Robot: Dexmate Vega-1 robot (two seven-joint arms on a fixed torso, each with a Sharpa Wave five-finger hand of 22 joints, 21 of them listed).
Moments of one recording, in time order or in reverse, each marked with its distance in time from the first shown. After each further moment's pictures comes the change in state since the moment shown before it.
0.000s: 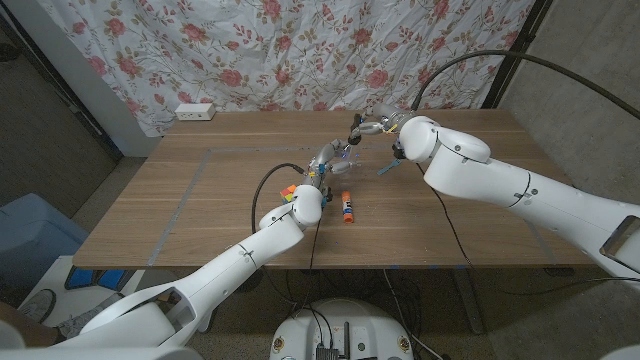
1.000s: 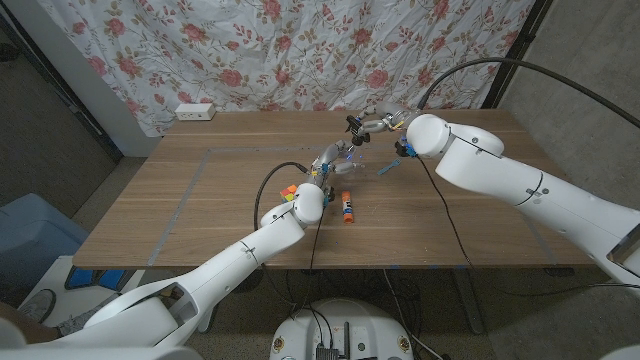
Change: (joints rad) left arm -0.024 -0.005 0.015 0.032 -0.006 -0.029 -0.038; left_hand 0.000 0.000 0.000 0.000 0.000 0.000 0.000 0.003 -0.014 0.004 0.004 -0.002 0.000 0.005 -0.005 0.000 0.005 0.000 0.000 0.000 0.000; right arm -0.073 -0.013 0.129 0.023 0.126 0.116 -0.029; right_hand 0.153 0.035 0.040 -0.007 0.015 0.093 -0.092 0.045 -0.004 0.044 -0.052 0.000 0.000 0.023 -0.023 0.008 0.002 0.032 0.004 0.000 -0.002
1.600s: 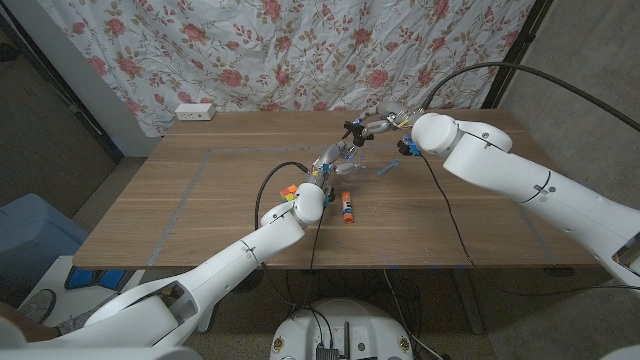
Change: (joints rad) left arm -0.006 0.001 0.005 0.007 0.003 -0.004 -0.012; left_hand 0.000 0.000 0.000 0.000 0.000 0.000 0.000 0.000 -0.009 0.000 0.000 0.000 0.000 0.000 0.000 -0.007 0.000 0.000 0.000 0.000 0.000; right arm -0.026 -0.011 0.057 0.022 0.074 0.055 0.004; right_hand 0.162 0.004 0.034 -0.004 0.033 0.078 -0.012 0.025 -0.007 0.029 -0.039 0.000 0.000 -0.009 -0.034 0.000 0.005 -0.007 -0.008 -0.004 0.000
